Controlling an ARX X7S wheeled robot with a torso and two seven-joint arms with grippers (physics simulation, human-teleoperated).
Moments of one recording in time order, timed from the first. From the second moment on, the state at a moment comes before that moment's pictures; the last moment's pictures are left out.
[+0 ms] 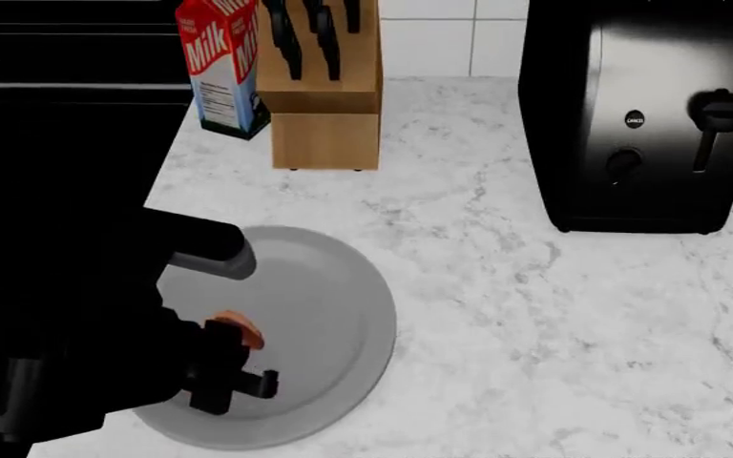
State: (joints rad) left arm -1.07 -0.34 0.62 -0.26 -1.31 -1.17 -0.49; right arm -0.58 1.00 0.63 -1.00 0.66 0.14 1.21
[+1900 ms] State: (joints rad) left arm -1.27 -0.36 0.39 0.35 -0.92 -0.61 -0.51; right arm -0.59 0.98 0.64 -1.02 0.66 0.12 1.18
